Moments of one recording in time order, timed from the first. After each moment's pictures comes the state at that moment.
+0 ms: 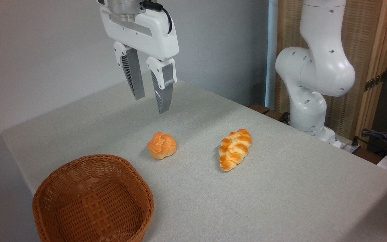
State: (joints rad) arm -0.10 -0.09 0.00 -1.66 -0.07 1.60 0.63
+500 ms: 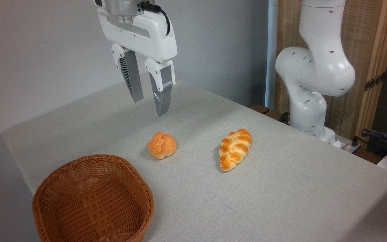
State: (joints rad) arm -0.09 -0.07 0.01 -1.64 -0.07 1.60 0.63
